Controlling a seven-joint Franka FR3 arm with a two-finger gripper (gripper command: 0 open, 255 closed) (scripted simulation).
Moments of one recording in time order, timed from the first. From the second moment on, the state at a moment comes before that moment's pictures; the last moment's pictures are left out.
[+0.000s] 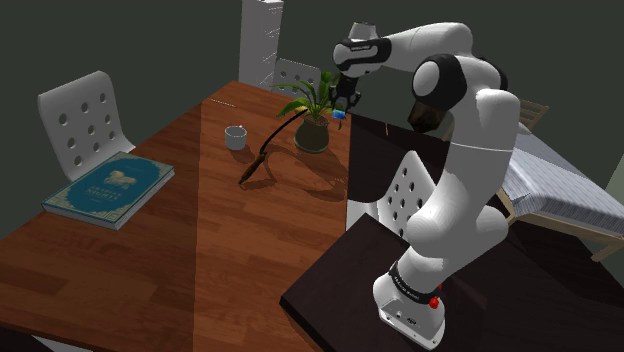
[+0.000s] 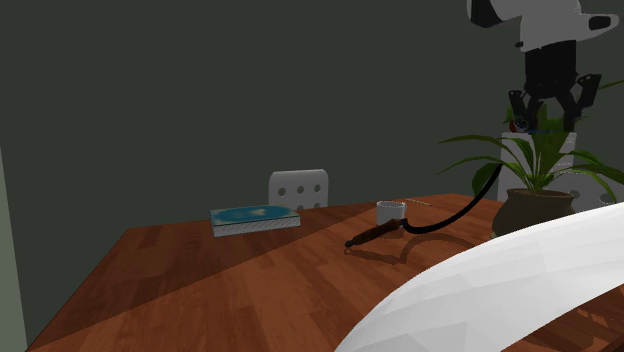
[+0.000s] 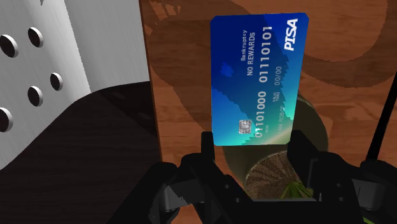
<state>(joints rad) -0.55 0.41 -0.01 -1.50 -0.10 2.03 0.52</state>
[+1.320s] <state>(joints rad) -0.55 0.50 -0.02 -1.64 -0.11 2.25 0.54</state>
